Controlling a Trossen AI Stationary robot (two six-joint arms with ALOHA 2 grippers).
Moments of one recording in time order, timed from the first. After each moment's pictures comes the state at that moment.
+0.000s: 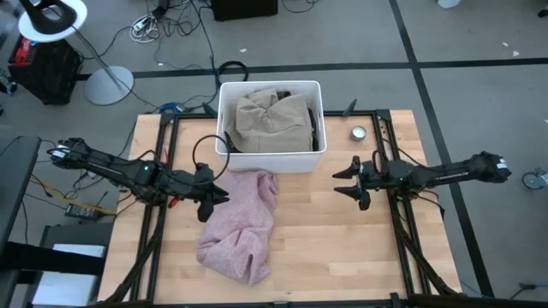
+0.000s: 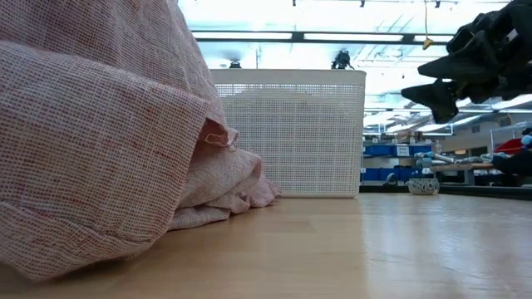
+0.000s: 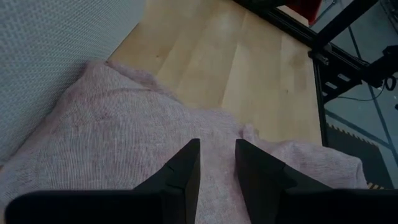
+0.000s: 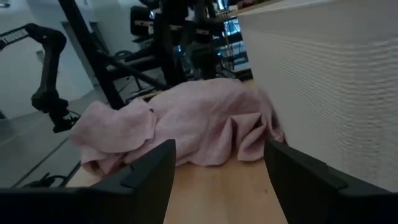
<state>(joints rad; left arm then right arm) -0.28 0.85 0.67 -0.39 -0.22 -0.67 0.05 0.36 0.01 0.31 0.06 0.28</state>
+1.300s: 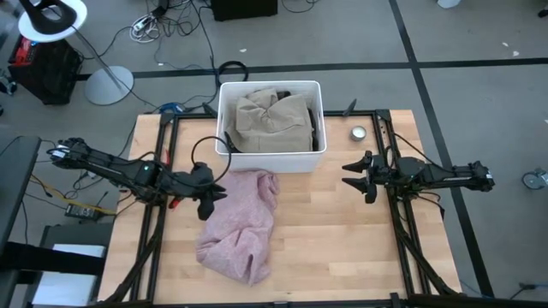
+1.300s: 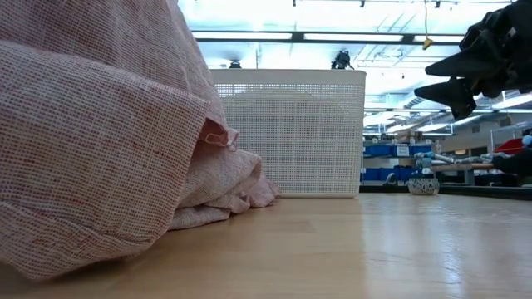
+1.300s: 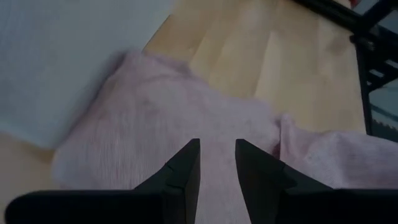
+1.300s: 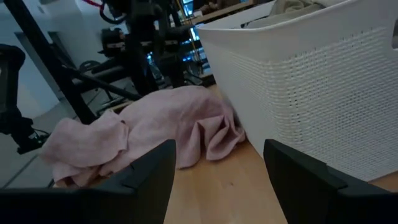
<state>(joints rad) -0.28 0.85 0.67 -0.49 -0.29 -0.63 0.05 0.03 0.09 -0.12 0.21 0.31</state>
